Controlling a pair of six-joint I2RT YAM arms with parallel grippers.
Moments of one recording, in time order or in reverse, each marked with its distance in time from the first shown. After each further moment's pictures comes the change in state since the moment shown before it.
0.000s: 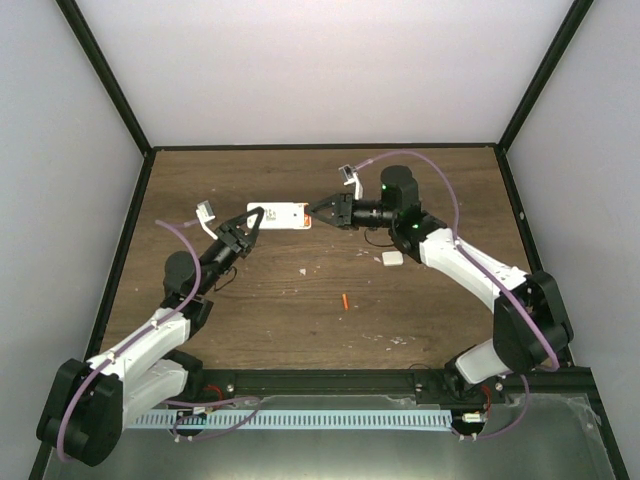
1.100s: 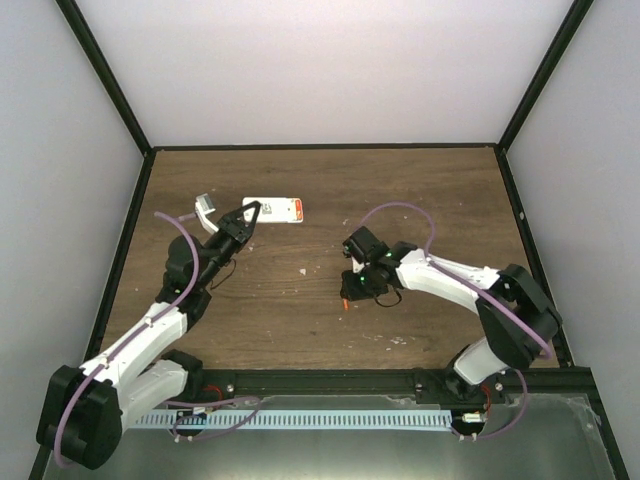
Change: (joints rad) left arm 0.010 -0.024 0.106 -0.307 -0.108 0.181; right arm 0.201 0.029 -0.144 -0.784 0.679 -0.362
